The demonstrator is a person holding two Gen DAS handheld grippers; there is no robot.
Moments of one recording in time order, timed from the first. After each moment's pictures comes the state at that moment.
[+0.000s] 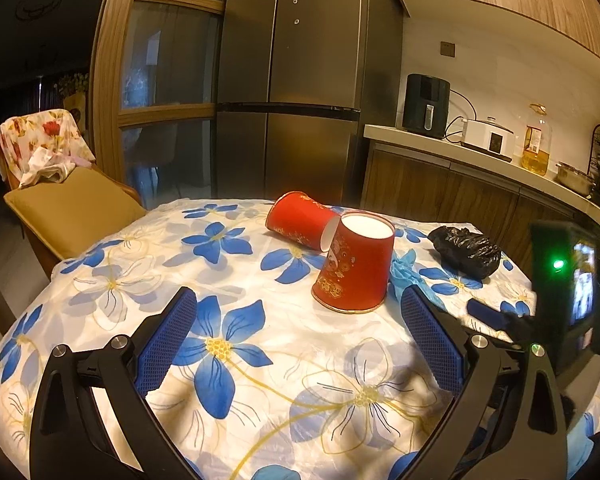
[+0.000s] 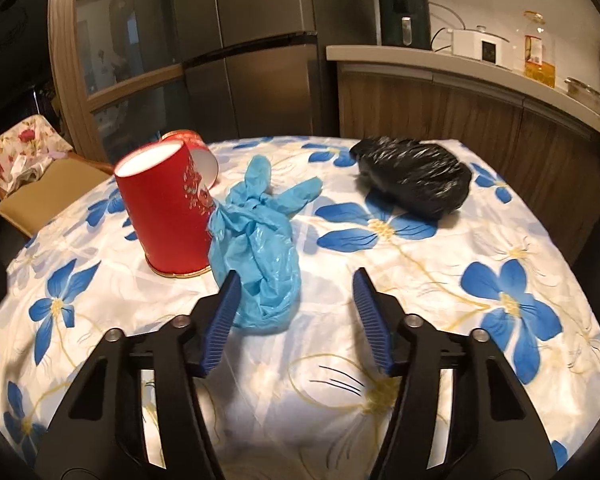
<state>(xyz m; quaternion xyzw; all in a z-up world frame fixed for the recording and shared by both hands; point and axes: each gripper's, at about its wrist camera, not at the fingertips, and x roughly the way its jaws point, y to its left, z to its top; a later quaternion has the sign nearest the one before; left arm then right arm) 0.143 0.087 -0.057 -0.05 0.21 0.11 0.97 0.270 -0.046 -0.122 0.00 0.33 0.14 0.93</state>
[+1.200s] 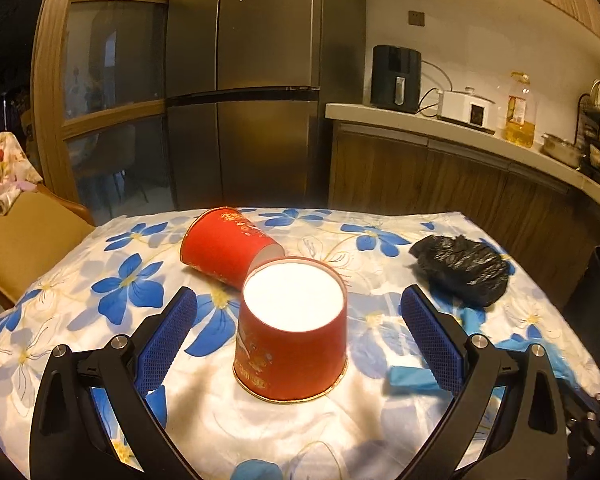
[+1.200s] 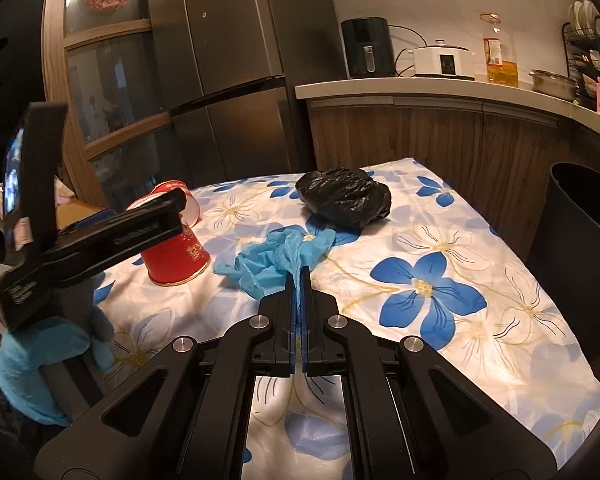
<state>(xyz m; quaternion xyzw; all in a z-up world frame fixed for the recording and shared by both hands) 0.259 0.053 -0.068 -0.02 0.25 0.06 0.97 0.212 -0.117 -0.092 0.06 0.26 0.12 0.96</state>
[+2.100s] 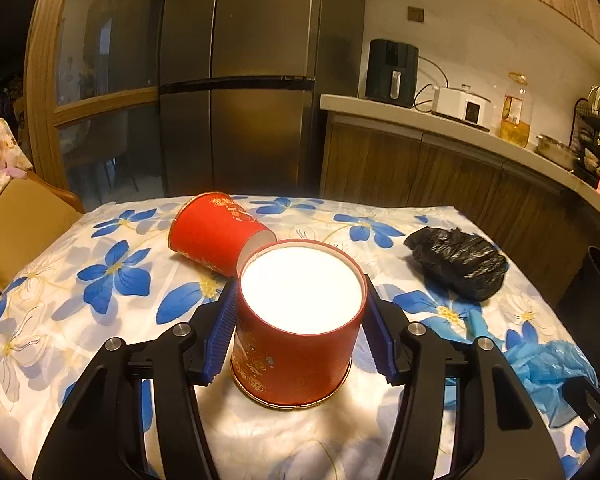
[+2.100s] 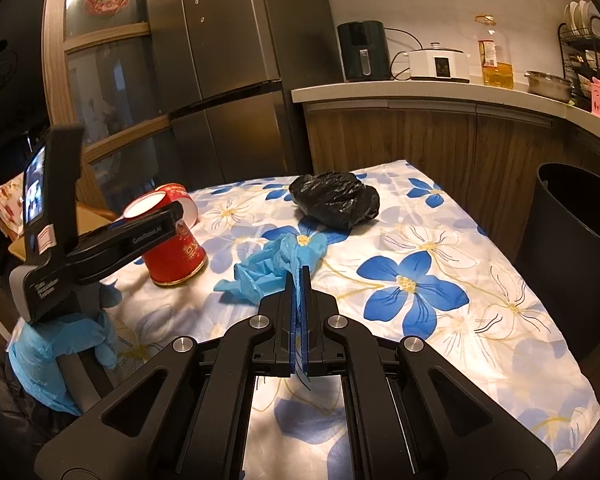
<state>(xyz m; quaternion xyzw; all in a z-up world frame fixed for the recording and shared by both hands) 0.253 0.057 -0.071 -0.04 0.26 0.04 0.96 0.198 -0.127 -0.083 0.06 0.26 0.11 0.96</state>
